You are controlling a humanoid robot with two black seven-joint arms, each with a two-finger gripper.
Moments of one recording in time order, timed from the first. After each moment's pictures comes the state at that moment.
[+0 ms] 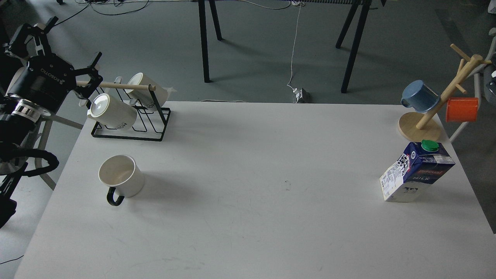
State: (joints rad) left arm -0.42 0.57 -1.21 -1.07 0.17 -0.49 -0.16; right arm 0.31 -0.85 1.21 1.00 0.27 0.49 0.08
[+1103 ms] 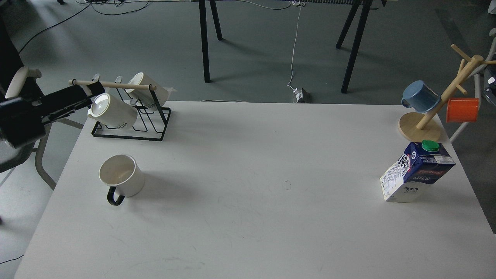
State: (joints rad) left arm -0.32 0.96 -1.07 -1.31 1.48 -0.49 -0.49; right arm 0.29 -0.85 1.19 1.00 0.27 0.49 0.07
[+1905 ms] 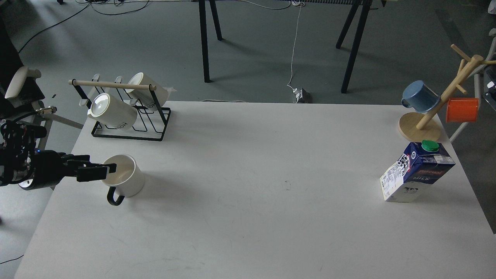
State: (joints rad) left arm -0.41 0.89 -0.83 -1.14 1.99 -0.49 -0.49; right arm 0.27 -0.85 1.19 0.99 0.27 0.49 0.08
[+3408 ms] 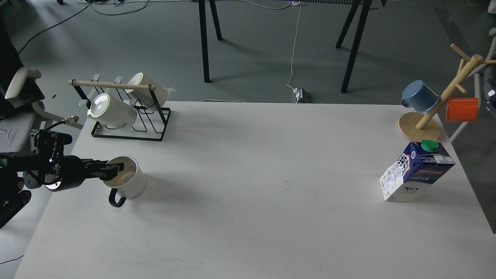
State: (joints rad) left arm -0.54 0.70 -0.60 -0.82 1.99 -0.34 -0.49; right arm 0.23 -0.85 1.20 1.00 0.27 0.49 0.08
